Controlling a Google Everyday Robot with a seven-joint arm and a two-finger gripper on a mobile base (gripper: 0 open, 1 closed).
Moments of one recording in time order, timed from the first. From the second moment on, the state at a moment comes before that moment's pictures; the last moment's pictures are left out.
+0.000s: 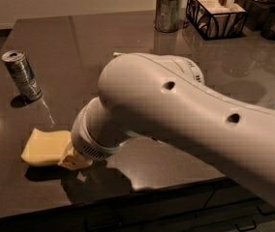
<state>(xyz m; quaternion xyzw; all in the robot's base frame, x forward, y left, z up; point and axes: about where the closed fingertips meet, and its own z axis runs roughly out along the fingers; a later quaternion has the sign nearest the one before) 0.385 0.129 0.863 -0.62 0.71 0.16 0.30</state>
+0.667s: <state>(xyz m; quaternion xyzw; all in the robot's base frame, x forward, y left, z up) 0.423 0.116 0.892 -0.58 0.73 0.13 0.33</state>
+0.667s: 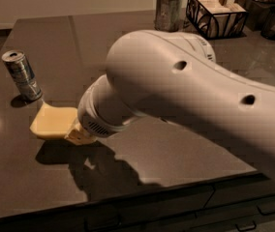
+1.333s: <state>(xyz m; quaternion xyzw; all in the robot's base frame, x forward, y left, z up) 0.457 0.151 0.876 -0.56 0.74 0.13 0.35</state>
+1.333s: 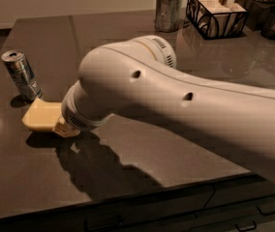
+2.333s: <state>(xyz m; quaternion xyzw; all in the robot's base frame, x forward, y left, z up) 0.503 0.189 0.874 -0.54 0.77 0.11 0.33</state>
